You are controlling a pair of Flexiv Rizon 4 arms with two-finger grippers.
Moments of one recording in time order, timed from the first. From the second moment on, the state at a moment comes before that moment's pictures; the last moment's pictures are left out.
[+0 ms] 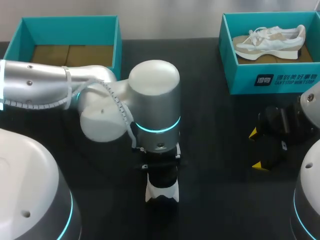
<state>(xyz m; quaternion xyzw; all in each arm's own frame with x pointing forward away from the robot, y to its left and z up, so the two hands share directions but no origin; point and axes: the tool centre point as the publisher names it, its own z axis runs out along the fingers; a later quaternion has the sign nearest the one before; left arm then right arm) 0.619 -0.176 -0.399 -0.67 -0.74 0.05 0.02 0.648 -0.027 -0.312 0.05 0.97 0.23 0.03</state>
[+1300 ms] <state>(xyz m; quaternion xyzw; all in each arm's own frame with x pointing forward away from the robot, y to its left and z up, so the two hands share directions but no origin) 0.637 -0.189 -0.361 -0.69 -0.72 0.05 -0.04 0.648 -0.027 -0.312 0.05 0.97 0.23 0.03</state>
